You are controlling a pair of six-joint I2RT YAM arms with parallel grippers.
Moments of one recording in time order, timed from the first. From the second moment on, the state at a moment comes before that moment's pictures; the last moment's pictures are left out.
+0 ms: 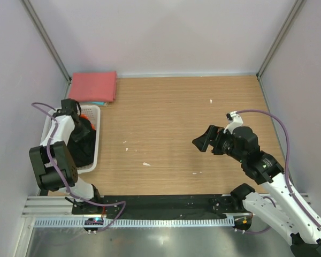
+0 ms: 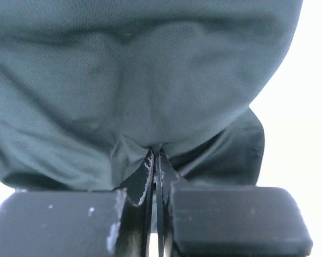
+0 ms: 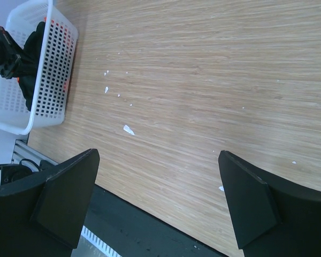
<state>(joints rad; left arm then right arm) 0.24 1.54 1.05 -0.72 -0.16 -0.42 0.53 0.64 0.75 -0.56 -0.08 0.64</state>
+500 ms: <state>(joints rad) 0.13 1.21 1.63 -0.77 -0.01 -0.51 0.53 0.66 0.76 -0.57 -0.07 0.64</state>
